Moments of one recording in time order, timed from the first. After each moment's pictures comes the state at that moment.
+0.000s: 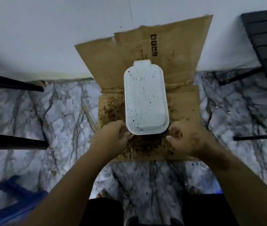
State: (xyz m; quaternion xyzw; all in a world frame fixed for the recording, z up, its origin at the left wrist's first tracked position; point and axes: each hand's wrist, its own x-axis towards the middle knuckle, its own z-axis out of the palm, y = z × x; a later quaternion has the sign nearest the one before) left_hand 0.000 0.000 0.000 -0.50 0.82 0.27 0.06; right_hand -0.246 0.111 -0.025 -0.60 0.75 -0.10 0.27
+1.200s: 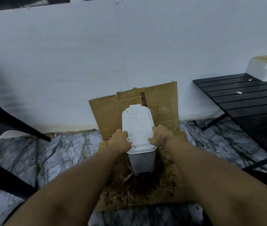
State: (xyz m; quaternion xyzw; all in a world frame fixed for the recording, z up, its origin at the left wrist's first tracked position) left_hand -0.029 0.007 -0.061 -0.51 0.84 0.17 0.01; right_hand -0.222 0.077 -0.050 -0.56 0.81 0.00 0.19
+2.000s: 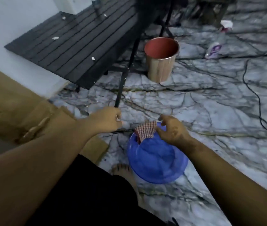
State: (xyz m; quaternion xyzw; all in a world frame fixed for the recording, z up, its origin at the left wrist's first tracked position) left_hand -0.370 0.332 -0.094 0.01 0.96 0.12 0.23; right_hand -0.383 0.596 -0.179 -0.10 0.94 -0.28 0.15
